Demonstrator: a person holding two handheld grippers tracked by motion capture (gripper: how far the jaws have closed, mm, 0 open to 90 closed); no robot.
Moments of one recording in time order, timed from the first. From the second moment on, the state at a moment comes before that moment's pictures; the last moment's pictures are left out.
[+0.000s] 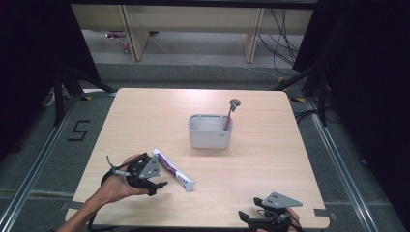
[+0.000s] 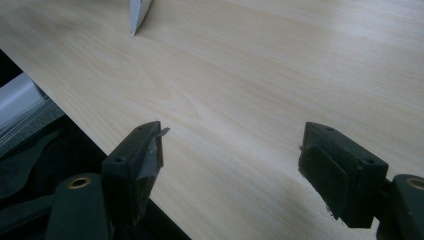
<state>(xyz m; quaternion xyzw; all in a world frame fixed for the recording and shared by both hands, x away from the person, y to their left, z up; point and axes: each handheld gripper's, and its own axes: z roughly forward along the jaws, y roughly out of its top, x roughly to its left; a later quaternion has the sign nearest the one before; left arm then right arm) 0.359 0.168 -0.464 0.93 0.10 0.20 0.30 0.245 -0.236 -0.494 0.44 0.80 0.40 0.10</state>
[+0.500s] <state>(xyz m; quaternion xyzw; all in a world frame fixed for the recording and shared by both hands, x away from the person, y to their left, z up) 0.398 0.161 -0.460 0.94 0.08 0.18 0.28 0.245 -0.236 -0.493 0.43 0.80 0.40 0.10</state>
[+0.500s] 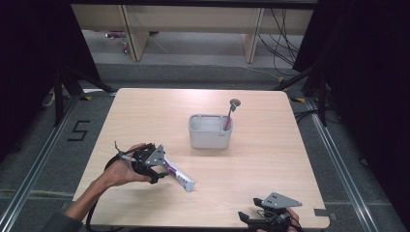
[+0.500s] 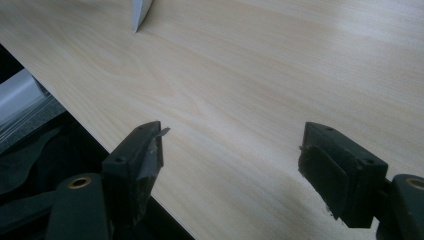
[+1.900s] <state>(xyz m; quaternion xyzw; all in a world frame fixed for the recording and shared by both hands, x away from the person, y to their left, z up) 0.429 0.133 -0.482 0.97 0.04 0.10 0.20 0.245 -0.237 -0.492 0.42 0.80 0.41 0.10</state>
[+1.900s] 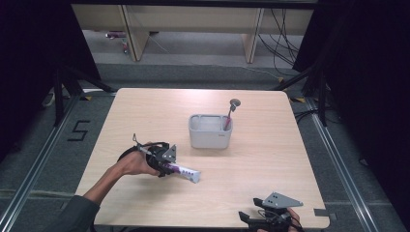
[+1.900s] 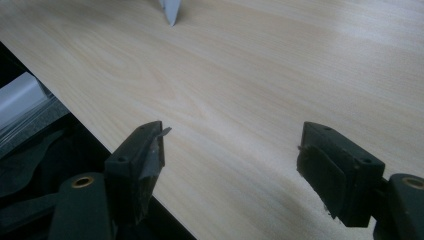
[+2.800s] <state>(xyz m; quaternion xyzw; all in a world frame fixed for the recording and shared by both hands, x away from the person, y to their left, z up) 0.436 0.120 -0.481 0.98 0.08 0.09 0.13 0.245 -0.237 -0.492 0.42 0.80 0.41 0.10</state>
